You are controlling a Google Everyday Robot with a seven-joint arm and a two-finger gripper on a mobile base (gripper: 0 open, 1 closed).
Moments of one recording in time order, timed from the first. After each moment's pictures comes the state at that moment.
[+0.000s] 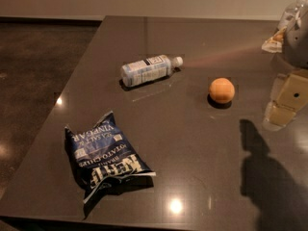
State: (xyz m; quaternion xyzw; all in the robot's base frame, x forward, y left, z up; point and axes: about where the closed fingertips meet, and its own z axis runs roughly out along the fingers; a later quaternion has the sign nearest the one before) arm 0.438 -0.217 0.977 -0.60 0.78 -0.04 0.16
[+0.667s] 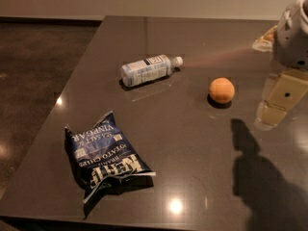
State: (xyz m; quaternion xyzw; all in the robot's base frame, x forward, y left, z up) arm 0.440 -0.199 0.977 -0.62 0.77 -0.03 0.17
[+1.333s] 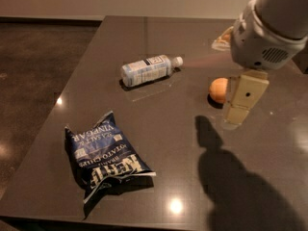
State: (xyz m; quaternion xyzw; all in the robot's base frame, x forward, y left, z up) arm 0.447 -0.134 0.972 -0.68 0.71 -0.01 0.18
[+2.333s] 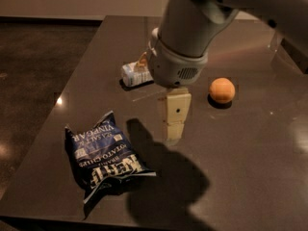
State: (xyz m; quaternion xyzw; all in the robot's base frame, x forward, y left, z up) arm 0.436 -0.005 0.932 -0.81 0.56 0.05 0.15
